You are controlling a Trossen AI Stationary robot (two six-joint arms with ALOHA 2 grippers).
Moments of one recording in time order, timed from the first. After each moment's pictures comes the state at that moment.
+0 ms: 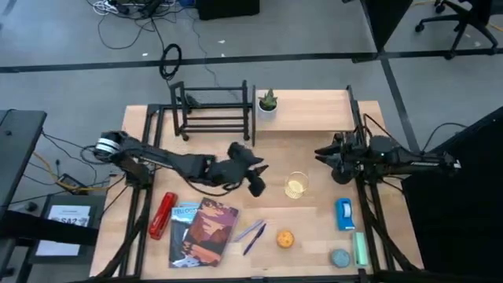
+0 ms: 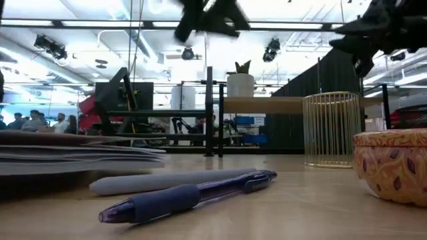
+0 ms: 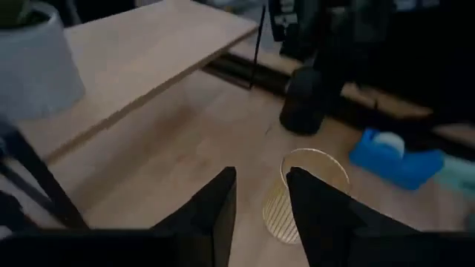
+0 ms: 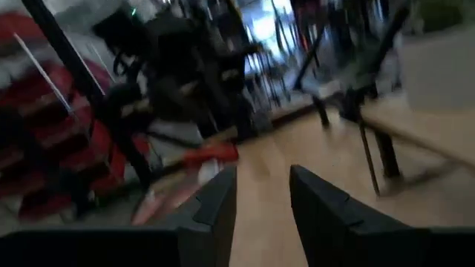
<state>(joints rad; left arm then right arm) -0.20 1.58 1.07 0.15 -0.57 -0.46 -0.07 0.23 0.27 -0.13 0.00 0.41</state>
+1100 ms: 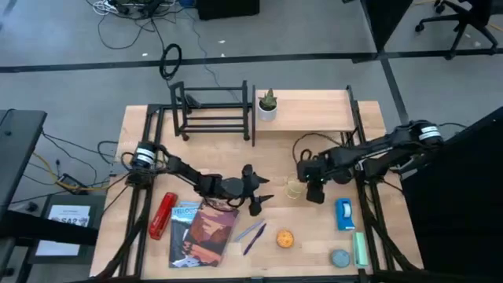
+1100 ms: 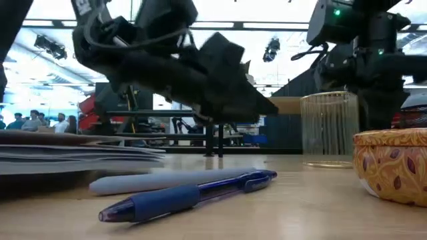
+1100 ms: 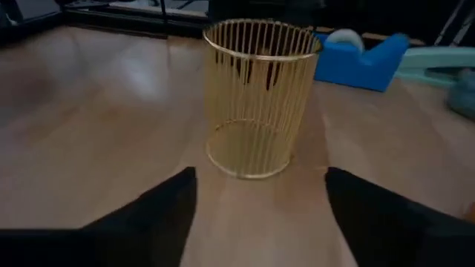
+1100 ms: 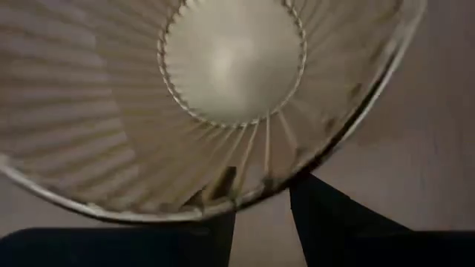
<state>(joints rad) -0.20 2.02 0.92 0.82 -0.34 -0.21 0.11 1.37 0.72 -0.69 -0.03 0.37</state>
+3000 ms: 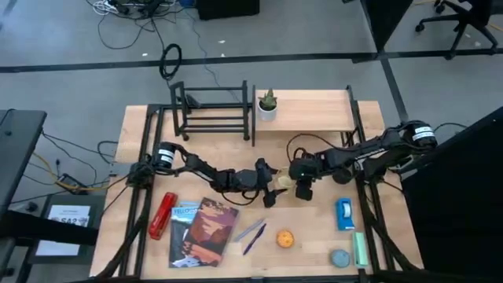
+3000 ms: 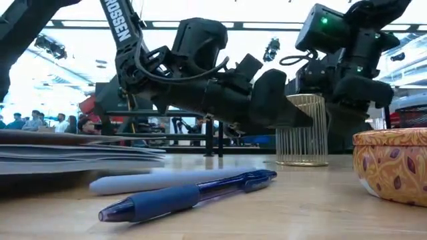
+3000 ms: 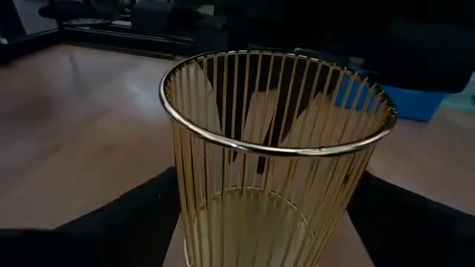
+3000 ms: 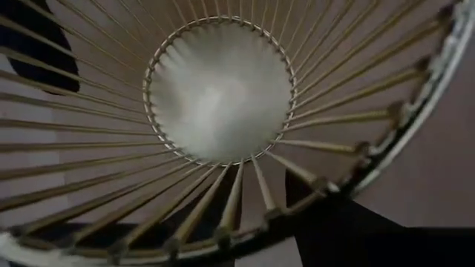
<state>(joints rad) -0.11 2.19 1.09 0.91 -0.26 -0.16 0.09 1.42 0.66 -0.38 0.07 0.30</state>
